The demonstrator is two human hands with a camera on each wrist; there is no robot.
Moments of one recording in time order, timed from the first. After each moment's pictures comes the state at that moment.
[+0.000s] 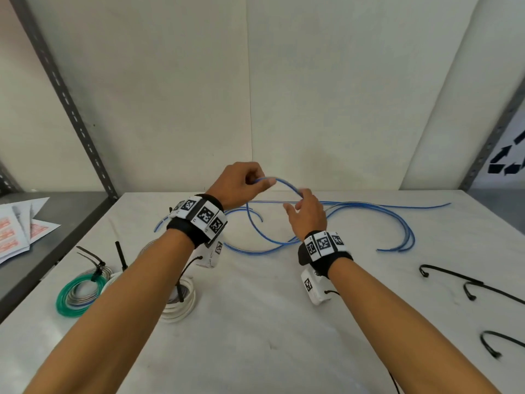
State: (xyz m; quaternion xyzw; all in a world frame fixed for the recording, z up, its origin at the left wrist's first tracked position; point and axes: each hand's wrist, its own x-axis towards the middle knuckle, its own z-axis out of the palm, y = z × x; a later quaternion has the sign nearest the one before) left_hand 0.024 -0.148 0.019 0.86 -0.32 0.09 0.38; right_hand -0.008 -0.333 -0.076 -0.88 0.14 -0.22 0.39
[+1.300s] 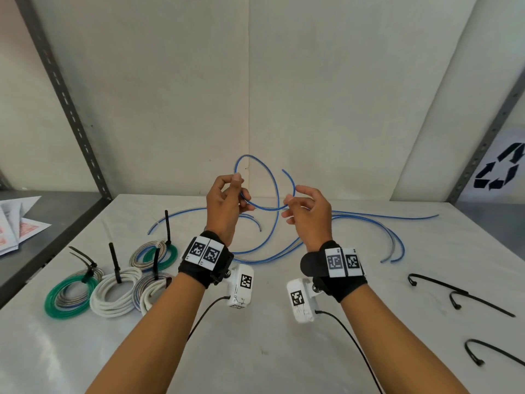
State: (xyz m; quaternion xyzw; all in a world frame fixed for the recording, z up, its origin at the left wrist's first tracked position) left_hand -0.014 -0.163 -0.015 0.56 -0.10 0.10 0.82; right_hand -0.056 -0.323 -0.030 -0.69 0.07 -0.26 0.68
